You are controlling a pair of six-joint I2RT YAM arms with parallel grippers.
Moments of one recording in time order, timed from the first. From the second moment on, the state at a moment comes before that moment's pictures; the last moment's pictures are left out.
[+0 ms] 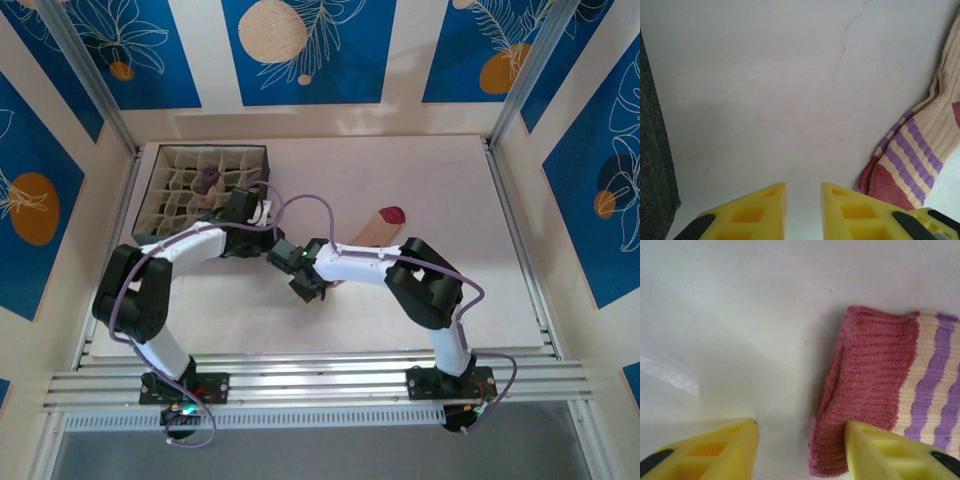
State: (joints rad) left arm -0.40 1.67 1.01 -0.33 0.32 -0.39; right arm 1.01 2.00 1.37 -0.82 0.29 0.29
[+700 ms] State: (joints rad) left arm -0.41 1.39 0.77 0.04 0.55 -0.01; right arm 0.74 1.40 0.89 -0.54 -0.13 0.20
